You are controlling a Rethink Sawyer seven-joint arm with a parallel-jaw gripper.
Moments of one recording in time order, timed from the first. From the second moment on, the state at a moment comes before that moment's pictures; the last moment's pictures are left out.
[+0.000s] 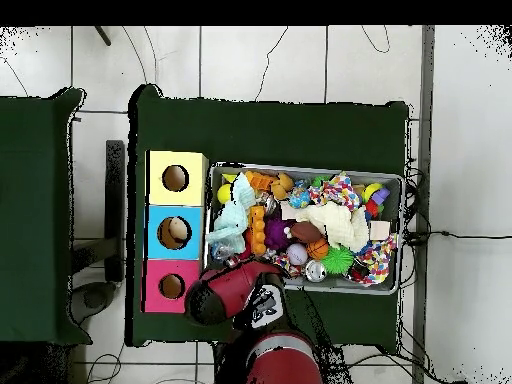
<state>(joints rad) -0.07 -0.50 0.01 1.86 -0.53 0.13 1.57</state>
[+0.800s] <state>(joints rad) -0.02 -0.54 -0.08 1.86 -0.53 0.03 1.57</state>
